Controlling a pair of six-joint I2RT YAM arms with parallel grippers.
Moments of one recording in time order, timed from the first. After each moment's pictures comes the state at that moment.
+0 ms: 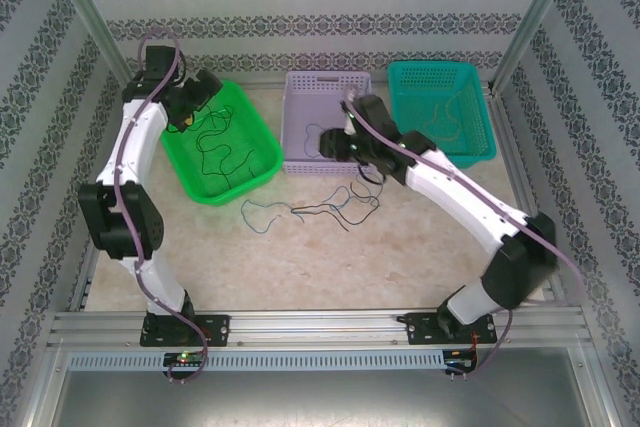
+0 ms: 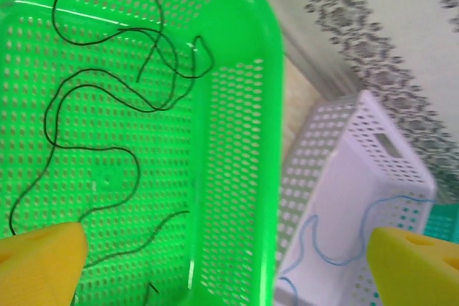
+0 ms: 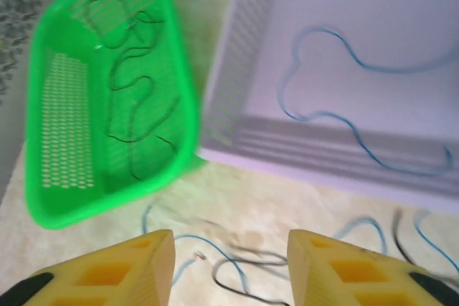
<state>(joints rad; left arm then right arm) 0.06 1.78 1.76 -0.81 0.17 -0.78 0.60 1.49 1.32 -0.56 -0.05 0.59</state>
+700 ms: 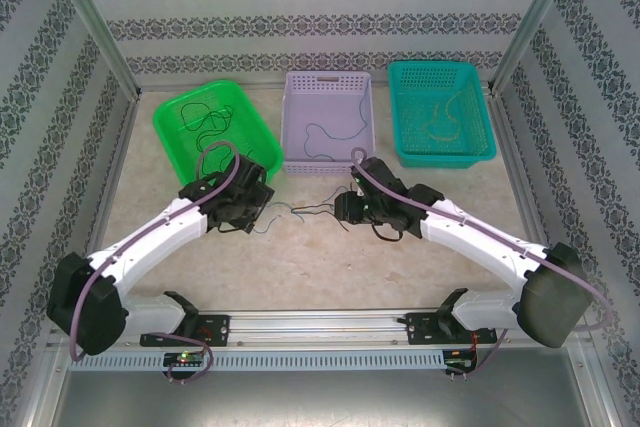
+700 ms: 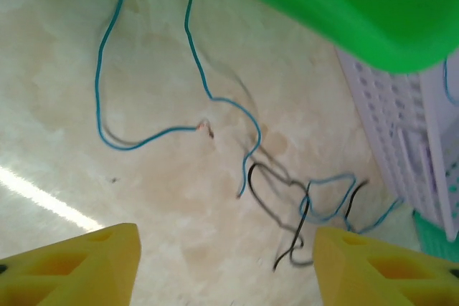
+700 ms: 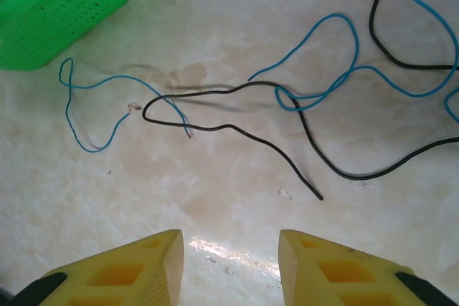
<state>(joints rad) -0.54 1.28 0.92 -0.68 -0.06 -1.57 0.73 1.28 0.93 -0.57 -0.05 0.70</state>
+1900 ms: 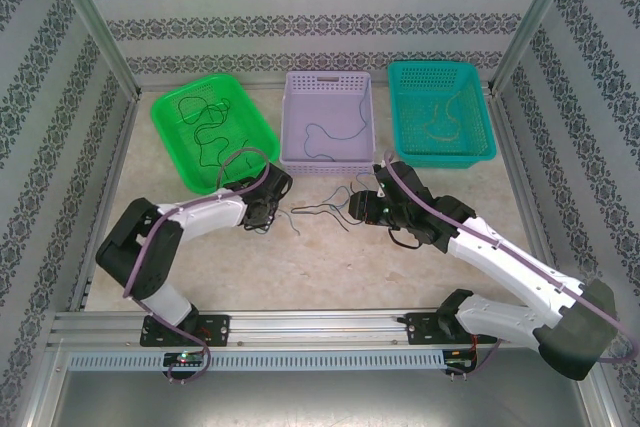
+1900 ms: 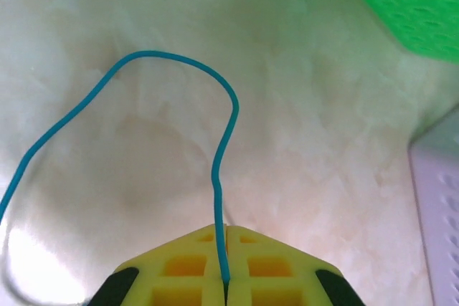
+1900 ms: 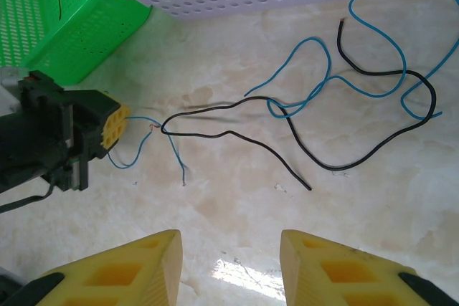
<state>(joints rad) -0.59 1.60 0.89 -0.43 -0.26 -1.73 0.70 1.07 0.86 -0.60 -0.05 0.76</state>
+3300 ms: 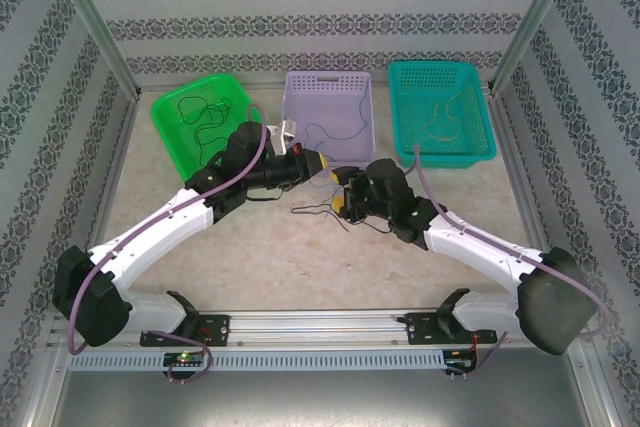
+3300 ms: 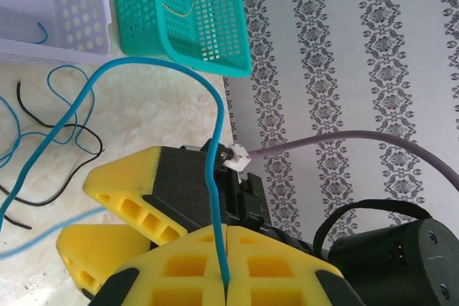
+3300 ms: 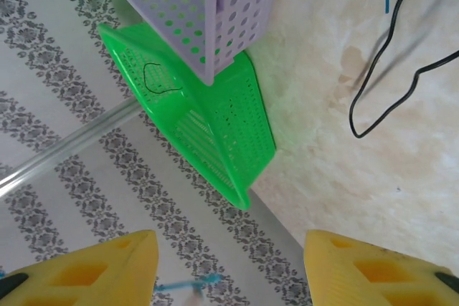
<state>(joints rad) -0.61 1.31 1.09 -0.16 0.43 -1.03 0.68 1.24 0.73 0.00 -0.15 1.98</state>
